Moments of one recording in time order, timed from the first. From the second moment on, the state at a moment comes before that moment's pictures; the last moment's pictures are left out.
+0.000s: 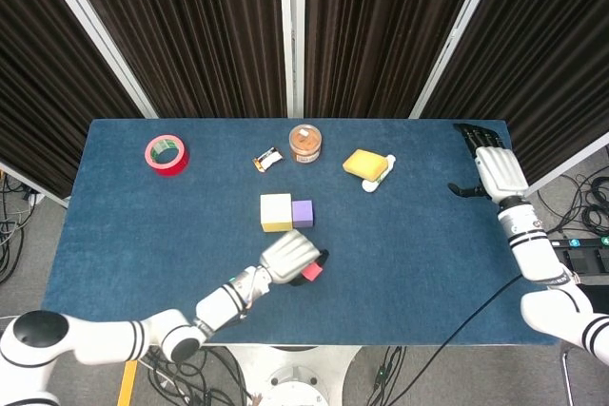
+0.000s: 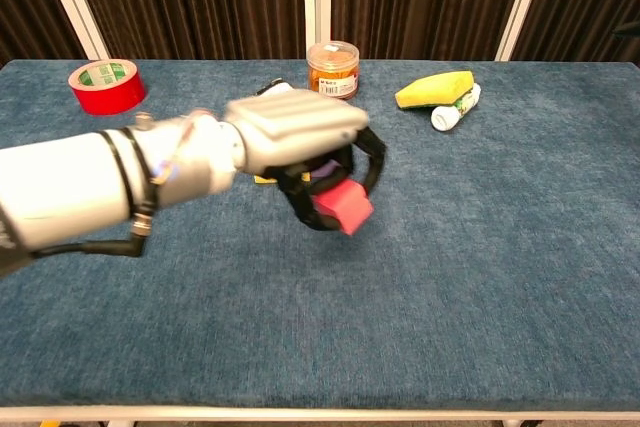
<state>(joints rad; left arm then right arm) -0.90 -1.79 -0.21 -1.43 1.33 0.77 0.38 0.65 -1.25 0.24 -1.23 -1.21 0.88 0.26</state>
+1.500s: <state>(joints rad) -0.35 -1.34 -0.03 -1.60 1.25 1.42 0.19 0.83 -1.41 0.01 -1.43 -1.73 0.78 0.33</state>
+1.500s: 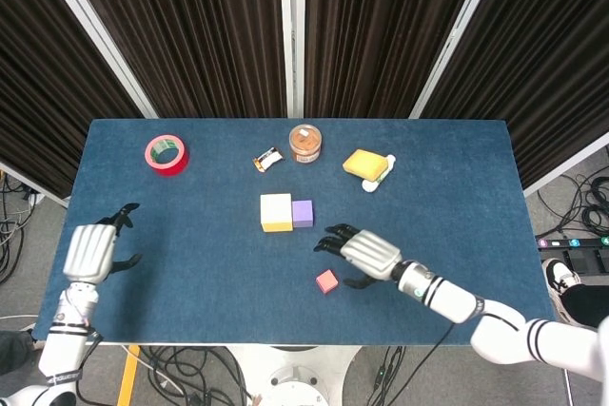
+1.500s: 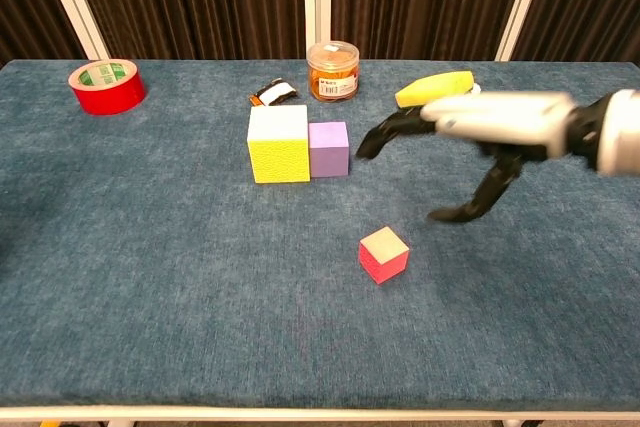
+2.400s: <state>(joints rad) -0.28 -1.34 -0.06 -1.58 1.28 1.37 0.11 0.82 -1.57 -0.04 -1.32 -1.64 0.79 0.08</state>
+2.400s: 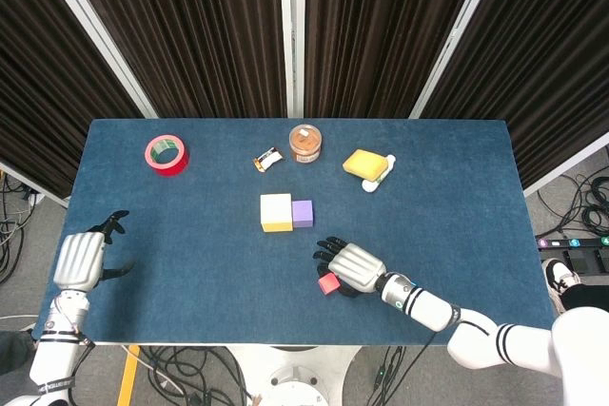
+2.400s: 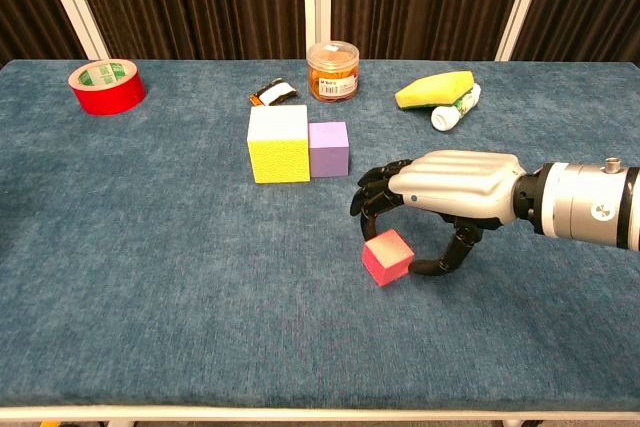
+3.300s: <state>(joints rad) -0.25 -1.33 -0.07 -1.55 1.31 1.34 0.06 0.86 -1.64 0.19 -1.16 -1.08 0.65 -0.07</state>
